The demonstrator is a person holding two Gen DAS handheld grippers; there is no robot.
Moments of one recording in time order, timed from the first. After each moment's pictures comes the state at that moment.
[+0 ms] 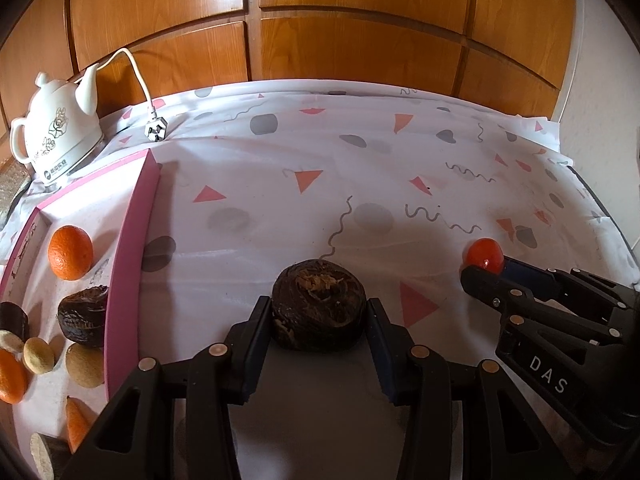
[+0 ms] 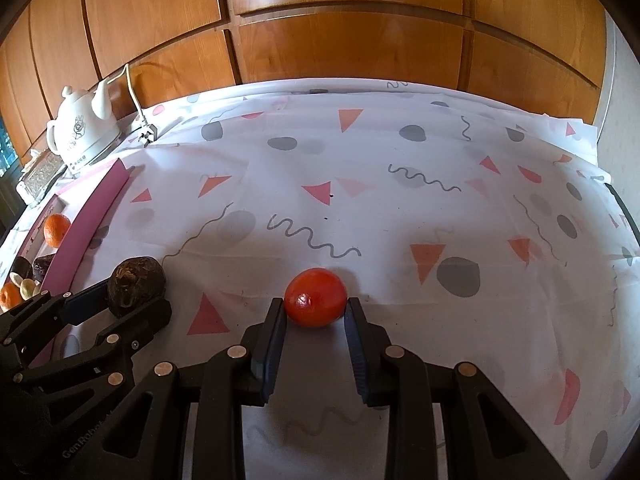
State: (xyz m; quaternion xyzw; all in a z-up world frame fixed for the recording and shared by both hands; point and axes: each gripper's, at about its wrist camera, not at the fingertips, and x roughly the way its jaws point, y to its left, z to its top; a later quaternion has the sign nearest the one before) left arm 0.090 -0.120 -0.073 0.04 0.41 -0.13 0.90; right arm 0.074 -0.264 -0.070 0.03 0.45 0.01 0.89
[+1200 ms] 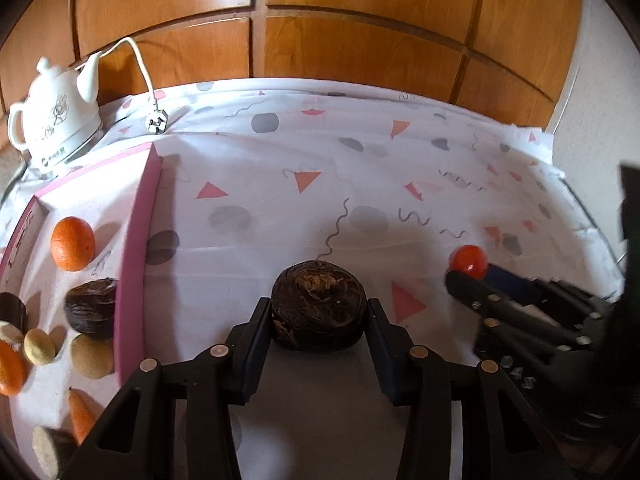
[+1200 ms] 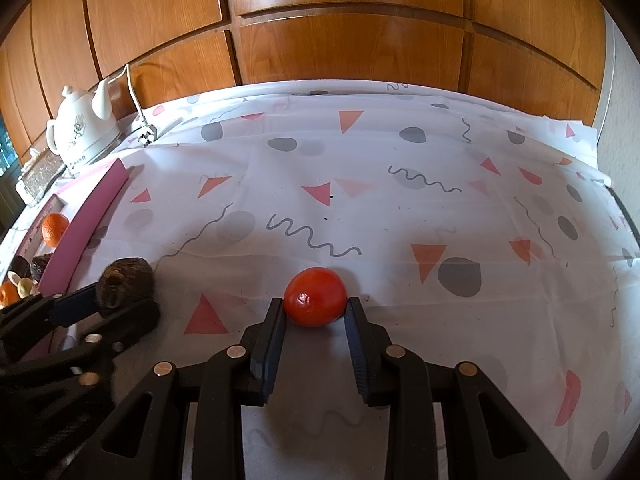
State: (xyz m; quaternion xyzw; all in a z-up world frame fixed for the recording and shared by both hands) left arm 0.088 -0.110 -0.059 0.01 0.43 -0.14 0.89; right arm 0.074 -0.262 -0.069 0.02 0.44 0.00 0.90
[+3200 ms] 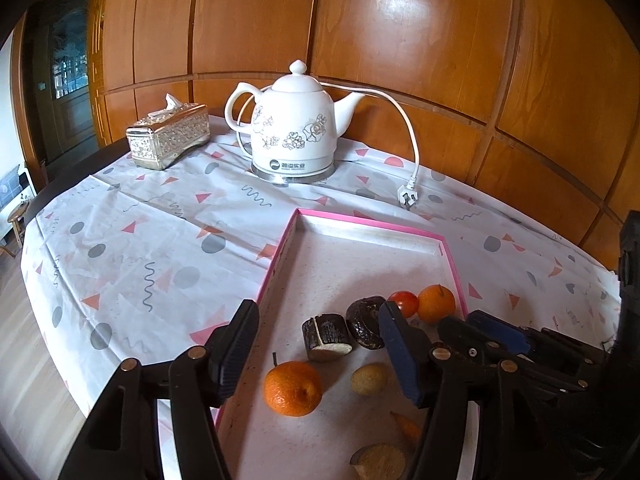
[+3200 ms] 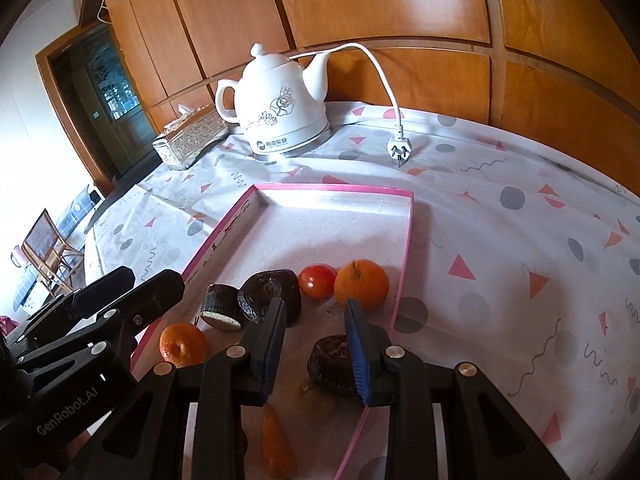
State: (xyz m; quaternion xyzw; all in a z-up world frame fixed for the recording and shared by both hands) left arm 0.053 0.100 0.006 -0.10 0.35 0.09 0.93; right arm 0.110 -0.050 -0.018 0.00 0.44 0.25 0.86
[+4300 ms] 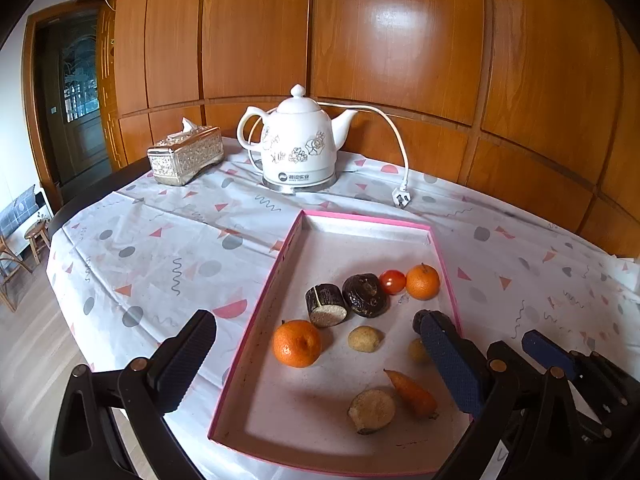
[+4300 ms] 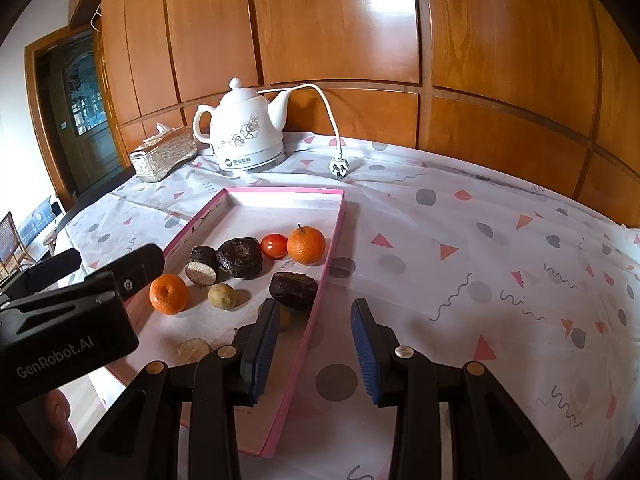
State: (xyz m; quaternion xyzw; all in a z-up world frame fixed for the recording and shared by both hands) left arm -0.001 0.073 0.017 -0.06 0.32 0.12 0.94; right arm 0.023 -0.086 -0.001 -0.03 0.37 0.16 0.91
